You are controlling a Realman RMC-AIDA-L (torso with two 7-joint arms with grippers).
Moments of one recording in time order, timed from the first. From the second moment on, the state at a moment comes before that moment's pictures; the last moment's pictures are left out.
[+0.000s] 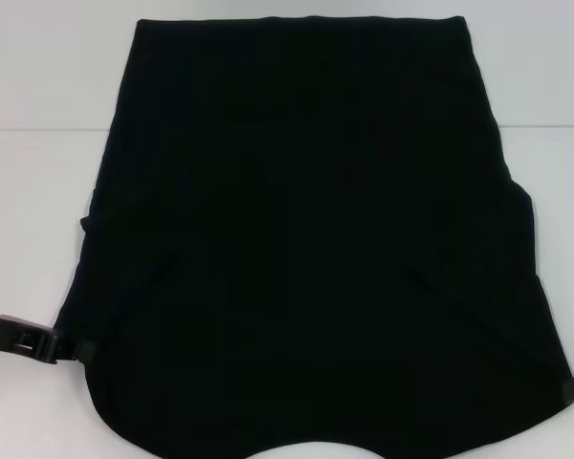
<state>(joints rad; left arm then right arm) -0.58 -2.05 0.48 0.90 2.67 1.63 -2.05 0.62 1.85 -0.64 -0.62 -2.60 -1.66 2.29</state>
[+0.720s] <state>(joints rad) -0.59 -2.04 0.48 0.91 2.67 1.63 -2.05 0.66 1.90 -0.67 -0.61 -2.60 -1.63 2.30</state>
